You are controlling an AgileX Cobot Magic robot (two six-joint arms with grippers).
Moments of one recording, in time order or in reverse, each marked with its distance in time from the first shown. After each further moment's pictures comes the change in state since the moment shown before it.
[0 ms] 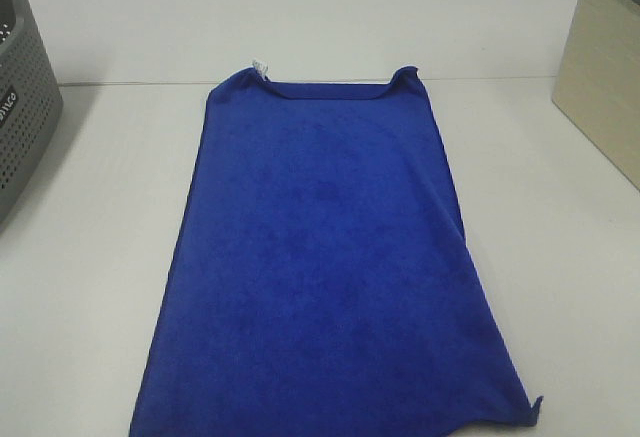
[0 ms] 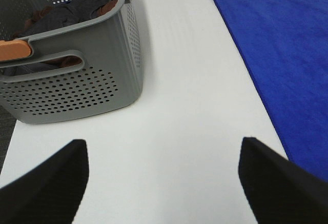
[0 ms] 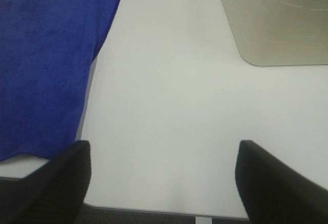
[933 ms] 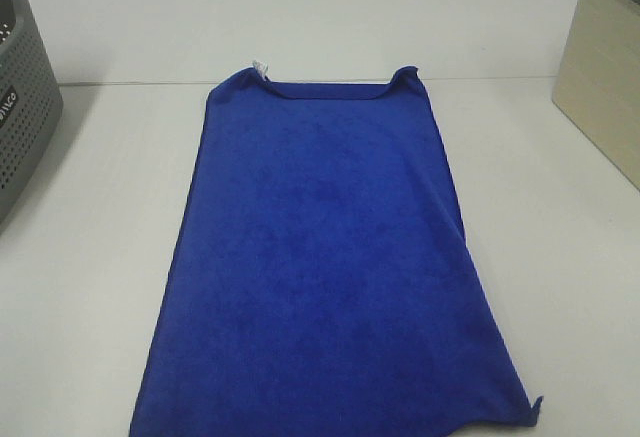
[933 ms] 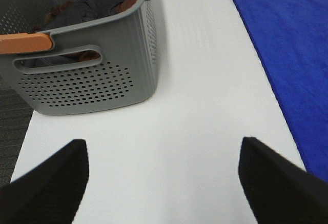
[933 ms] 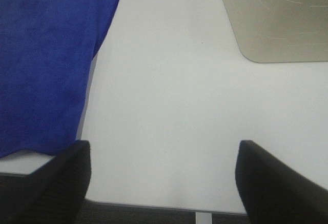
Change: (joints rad) left arm 0.046 0.001 -0.005 0.022 0.002 -0.012; right arm -0.001 0.000 -0.009 -0.001 0.020 0.001
